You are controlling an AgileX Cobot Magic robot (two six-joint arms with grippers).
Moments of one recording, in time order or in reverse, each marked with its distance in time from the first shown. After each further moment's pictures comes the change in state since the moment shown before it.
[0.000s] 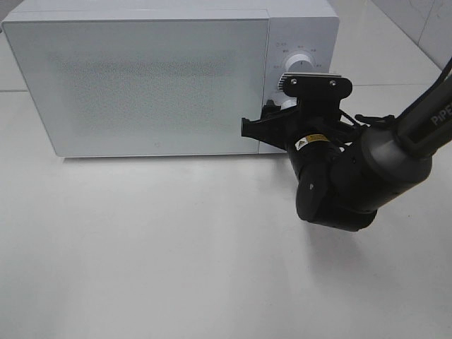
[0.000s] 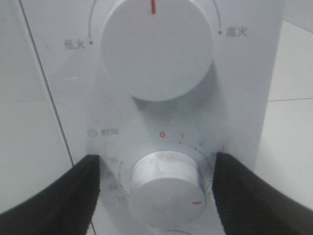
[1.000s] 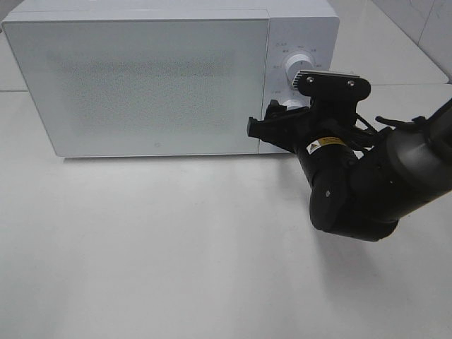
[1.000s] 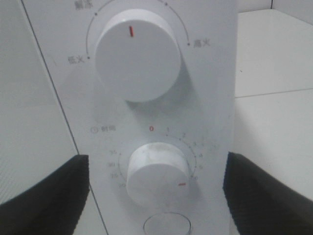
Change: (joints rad) left arm 0.000 0.000 0.000 -0.003 0.000 0.000; right arm 0.026 -0.079 0.080 0.019 -0.001 0.047
